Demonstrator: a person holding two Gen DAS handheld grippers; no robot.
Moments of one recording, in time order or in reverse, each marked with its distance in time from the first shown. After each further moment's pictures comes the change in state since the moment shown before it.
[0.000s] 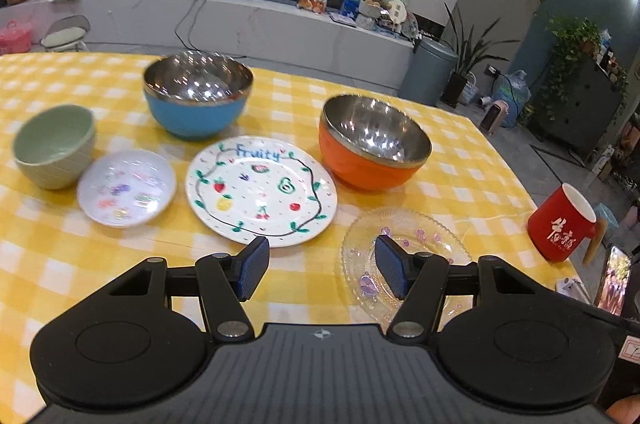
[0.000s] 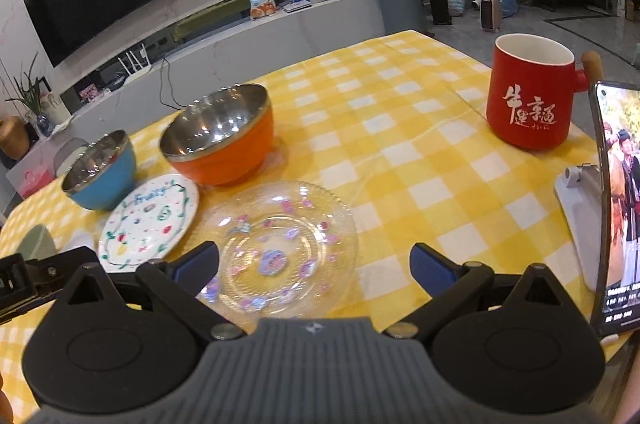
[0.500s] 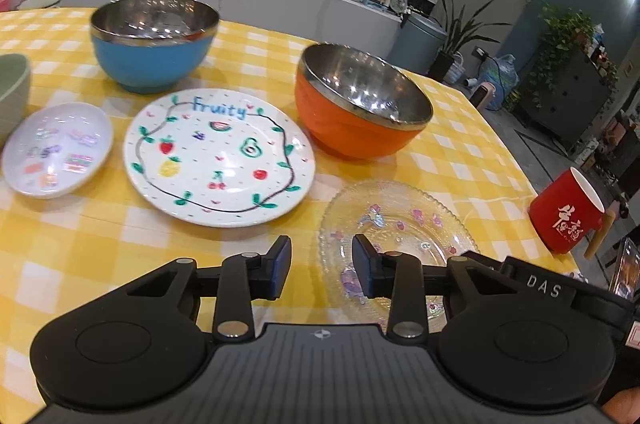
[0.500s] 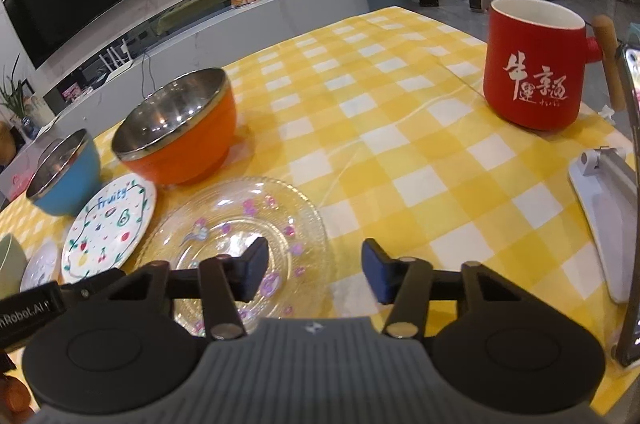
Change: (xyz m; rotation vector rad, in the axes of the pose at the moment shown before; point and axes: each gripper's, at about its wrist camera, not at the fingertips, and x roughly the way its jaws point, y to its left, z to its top) left arm 0.056 -0.006 -0.010 -0.031 0.068 -0.072; right arm 0.040 -0.020 0.005 0.062 0.038 -0.011
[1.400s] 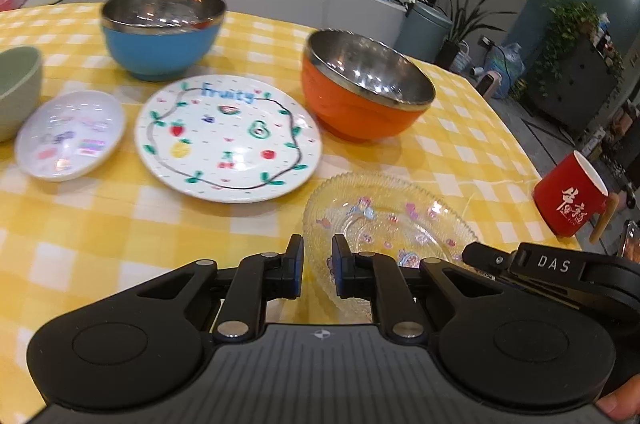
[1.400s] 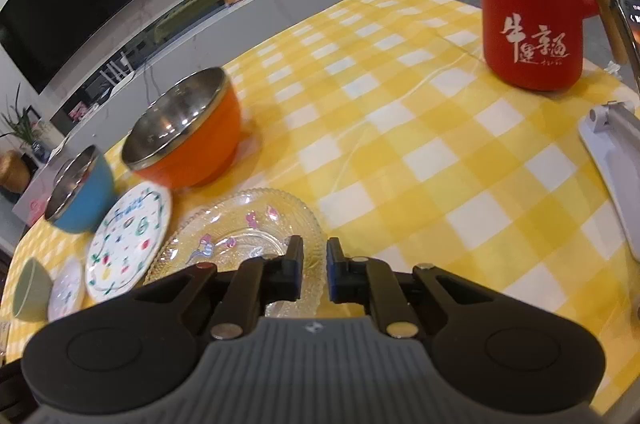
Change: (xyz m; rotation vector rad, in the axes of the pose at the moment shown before) left arm -0.016 0.003 -0.009 0.001 0.016 0.035; right arm -0.006 0.003 -0.005 0.095 0.054 0.066
